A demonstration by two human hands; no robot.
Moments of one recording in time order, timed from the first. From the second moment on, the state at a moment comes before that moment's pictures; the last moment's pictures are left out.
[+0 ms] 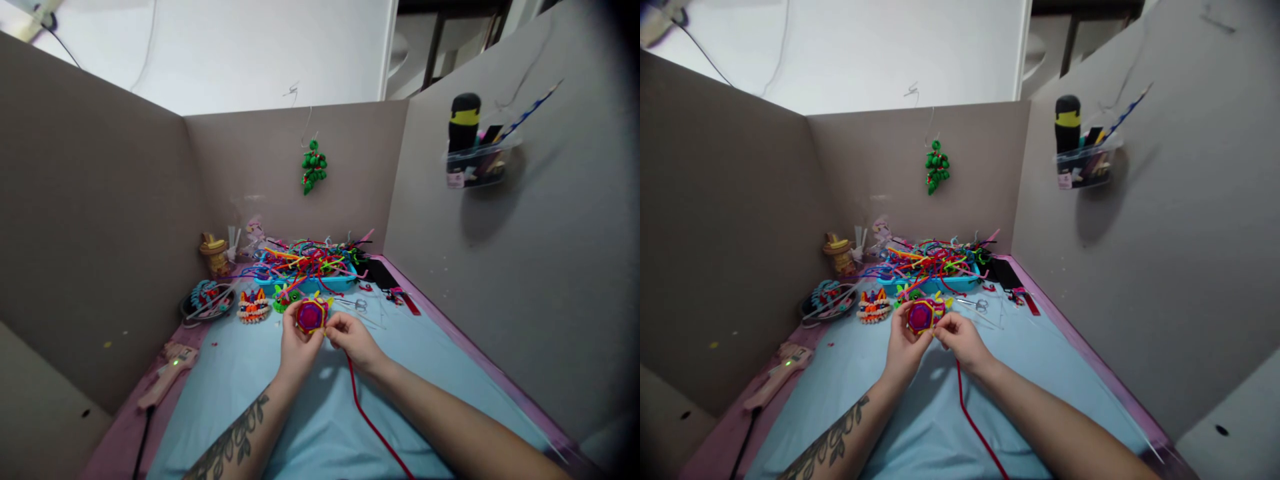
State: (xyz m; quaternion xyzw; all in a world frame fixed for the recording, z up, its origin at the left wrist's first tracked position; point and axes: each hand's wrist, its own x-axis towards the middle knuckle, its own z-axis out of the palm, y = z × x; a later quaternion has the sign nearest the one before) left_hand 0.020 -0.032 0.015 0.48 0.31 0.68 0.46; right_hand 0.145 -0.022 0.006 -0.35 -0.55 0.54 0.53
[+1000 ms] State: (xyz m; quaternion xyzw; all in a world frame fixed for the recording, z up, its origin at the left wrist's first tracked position) left_hand 0.008 -0.019 0.005 0.44 0.32 0.63 0.56; right_hand 0.158 -0.016 0.013 -0.41 -0.66 0.42 0.47
